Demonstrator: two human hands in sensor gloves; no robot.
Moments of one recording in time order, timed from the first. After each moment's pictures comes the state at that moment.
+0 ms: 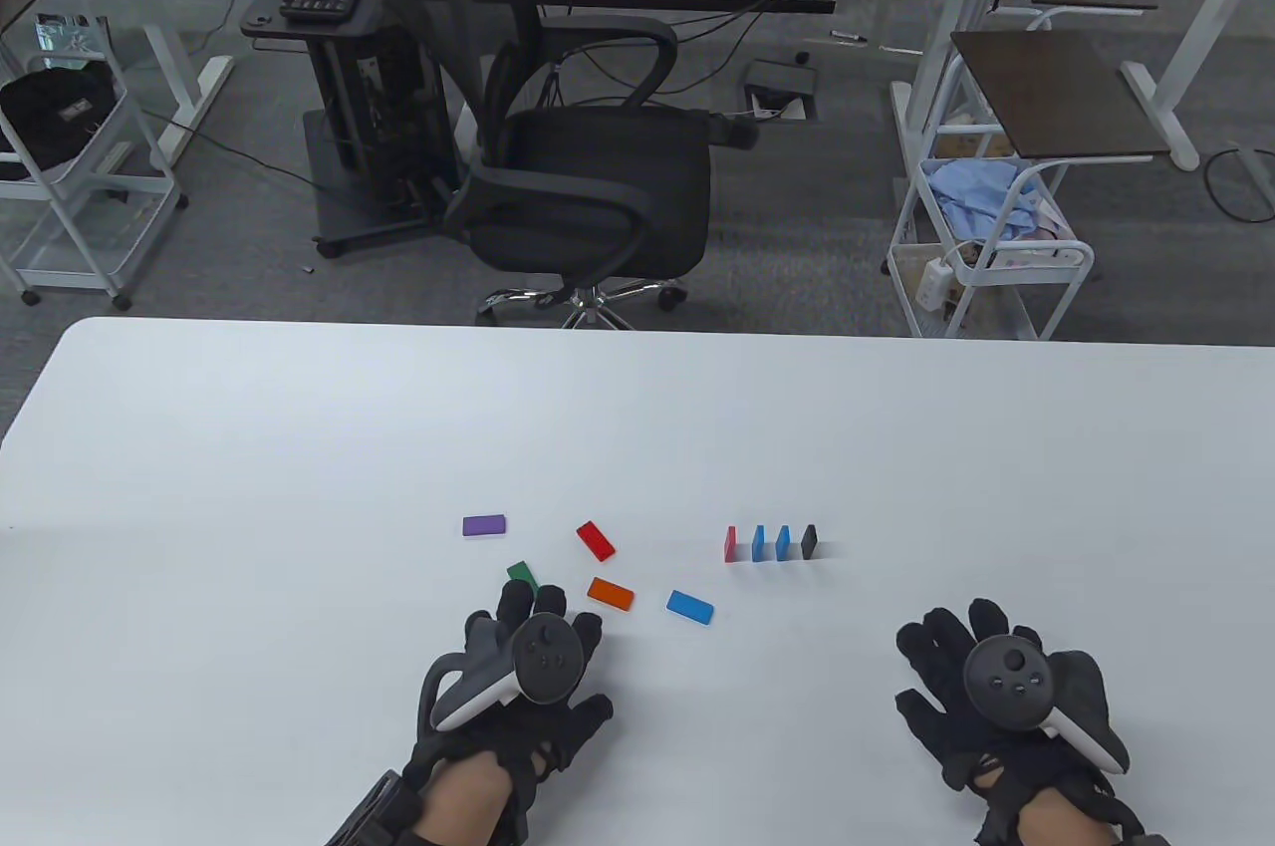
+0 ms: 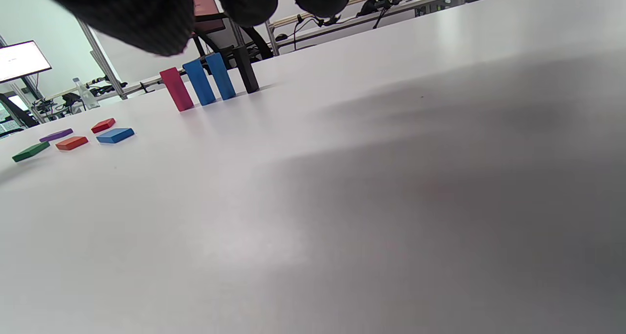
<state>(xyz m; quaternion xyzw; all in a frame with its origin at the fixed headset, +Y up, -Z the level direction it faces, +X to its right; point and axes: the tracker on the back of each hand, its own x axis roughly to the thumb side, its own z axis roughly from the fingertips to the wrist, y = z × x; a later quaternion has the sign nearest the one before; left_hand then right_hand) -0.129 -0.772 -0.296 -0.21 -0.13 0.12 0.96 0.301 -0.755 -0.283 0.08 0.09 0.98 0.16</state>
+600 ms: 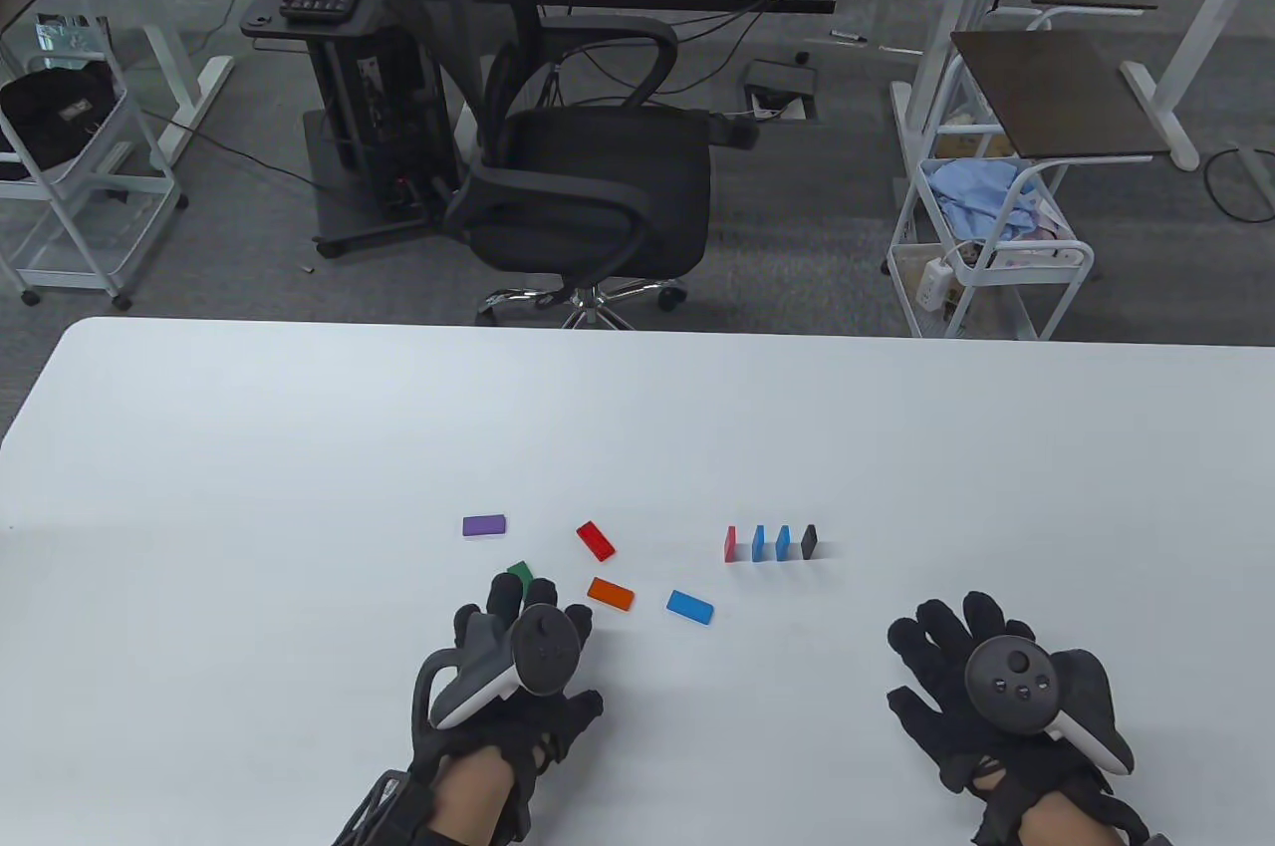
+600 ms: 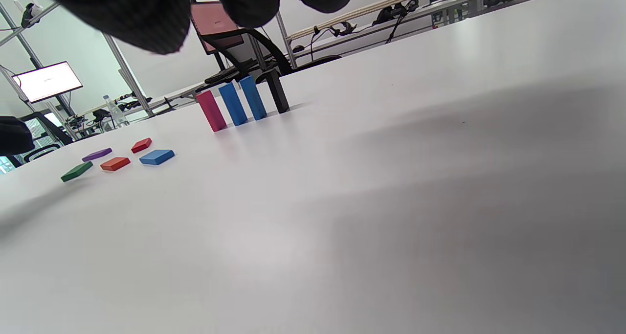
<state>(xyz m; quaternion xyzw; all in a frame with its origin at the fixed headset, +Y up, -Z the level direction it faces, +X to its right) -0.132 -0.758 -0.299 -0.19 -0.08 0.11 0.97 0.295 -0.741 -0.278 0.11 0.09 0.97 0.18</state>
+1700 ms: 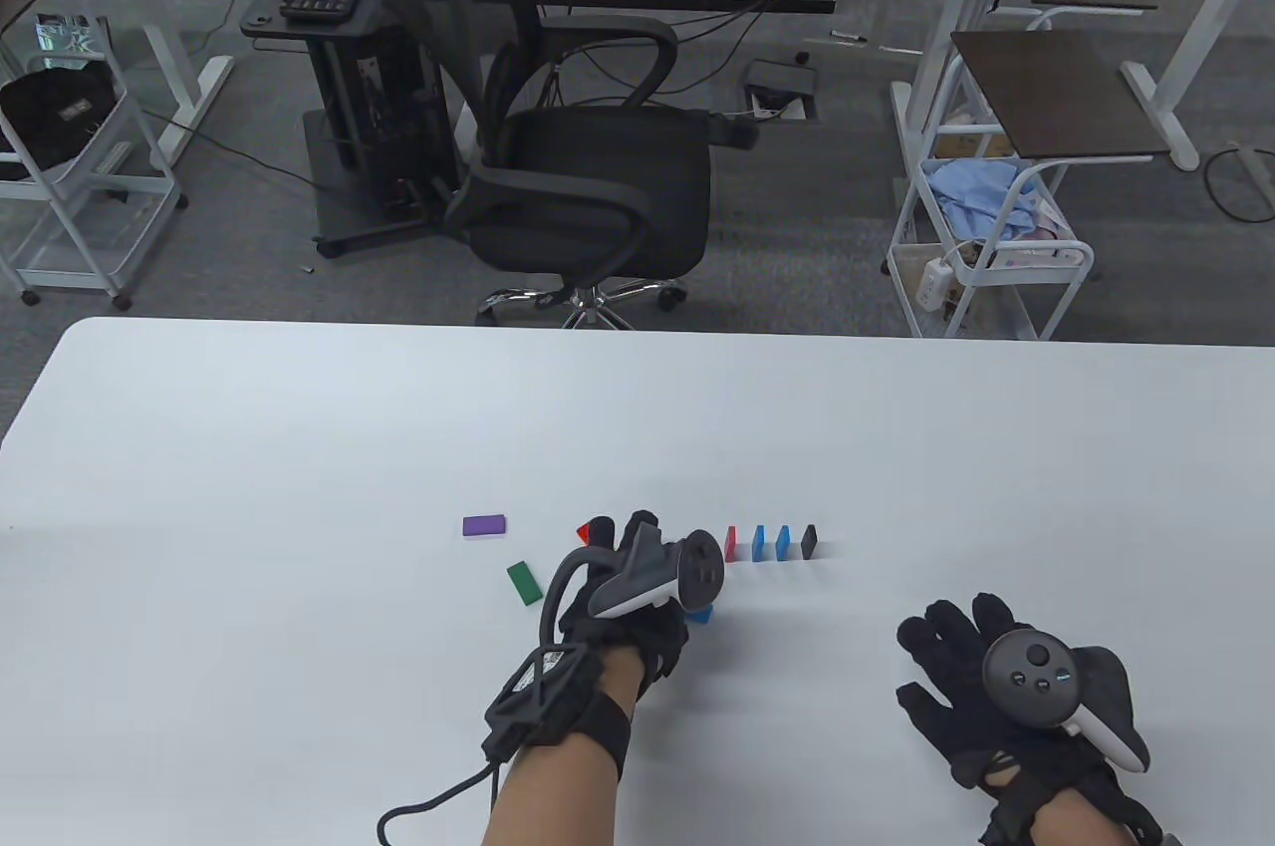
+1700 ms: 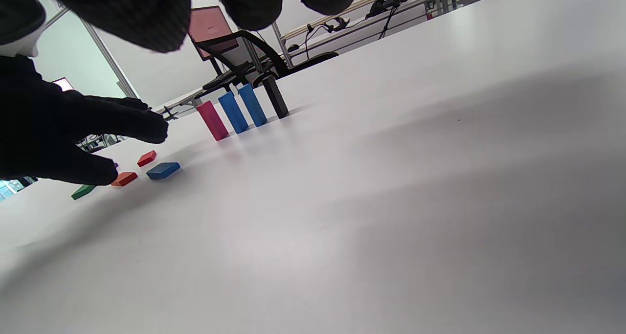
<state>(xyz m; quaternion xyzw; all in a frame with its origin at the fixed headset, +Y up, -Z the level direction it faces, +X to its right) -0.011 -0.760 -0.382 -0.18 -0.18 -0.01 0.97 0.304 -0.738 -0.279 0.10 0.10 0.97 0.22</state>
